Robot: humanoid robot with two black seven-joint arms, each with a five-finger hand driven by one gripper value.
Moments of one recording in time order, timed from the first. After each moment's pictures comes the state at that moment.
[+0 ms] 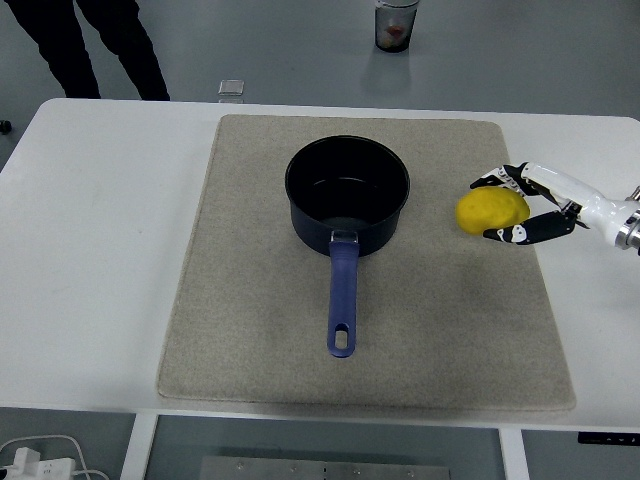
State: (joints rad) left arm 0.00 0.00 0.02 -0.12 0.05 0.02 0.01; right arm 1.01 -0.74 -0.01 1.12 -0.79 -0.05 0.48
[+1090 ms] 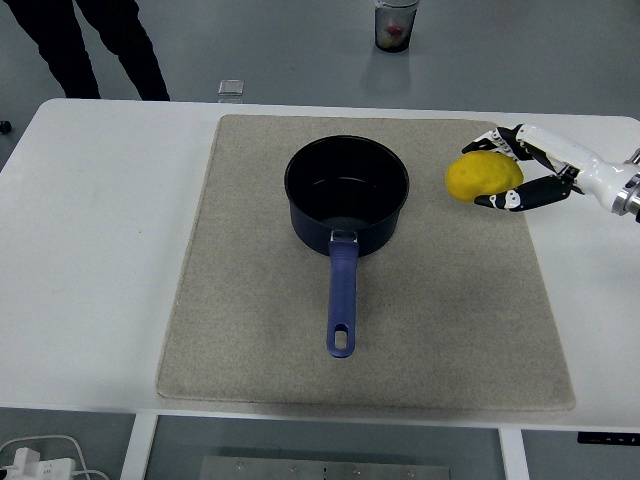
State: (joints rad) left arm 0.00 0.00 0.02 -0.13 0.05 0.02 0.01; right arm 1.15 -0.73 -0.07 1.14 -0.73 -0.04 0.48
